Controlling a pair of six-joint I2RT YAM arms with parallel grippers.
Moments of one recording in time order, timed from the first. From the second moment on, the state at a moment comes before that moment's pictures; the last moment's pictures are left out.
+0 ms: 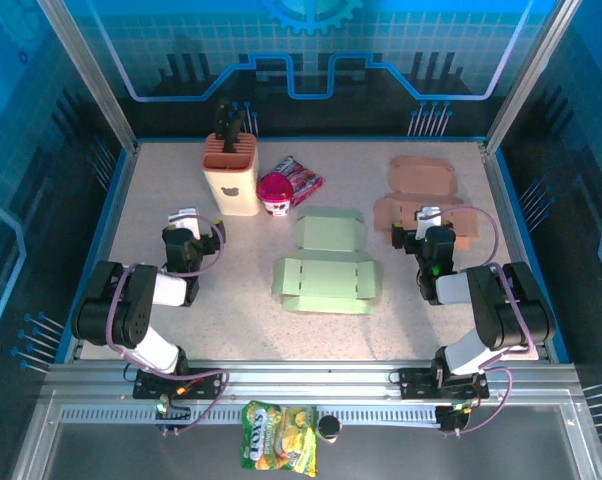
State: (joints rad) left arm -0.02 1.57 0.35 0.89 -0.18 -0.12; right arm 0.08 1.55 0.37 0.83 0.15 -0.05
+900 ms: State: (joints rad) left arm -0.91 0.91 0.61 -0.39 -0.26 -1.12; right arm 0.74 0.72 0.67 -0.45 0.09 0.70
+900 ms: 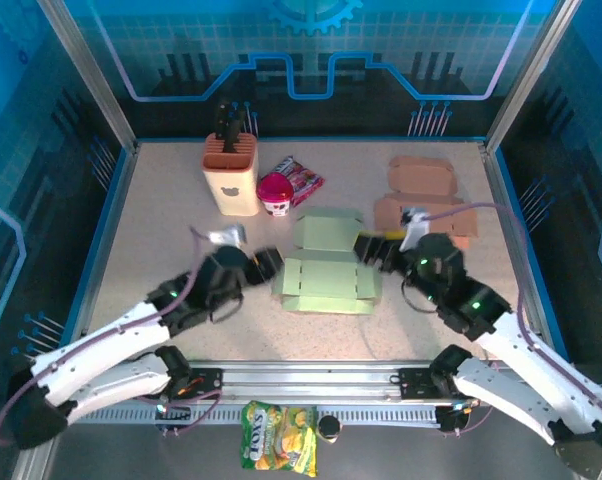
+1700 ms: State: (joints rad) left arm -0.97 1.18 0.42 -0.02 -0.30 -1.76; right arm 0.83 0.61 0.44 -0.52 -0.03 0.99
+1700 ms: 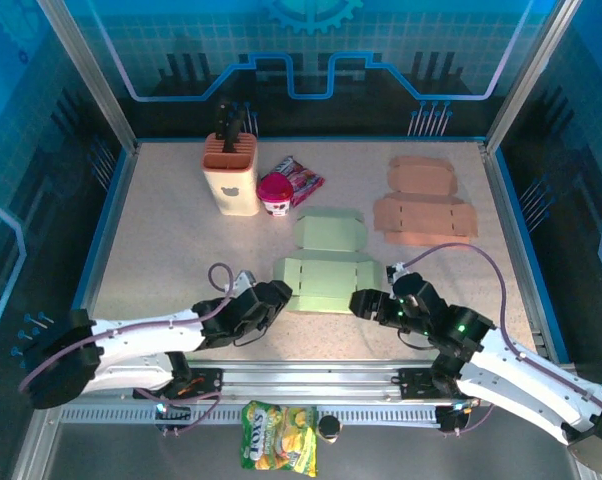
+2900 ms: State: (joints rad) left arm -0.86 1.39 0.41 0.22 -0.23 -1.79; right arm 0.83 0.62 0.28 -0.31 -0.11 1.13
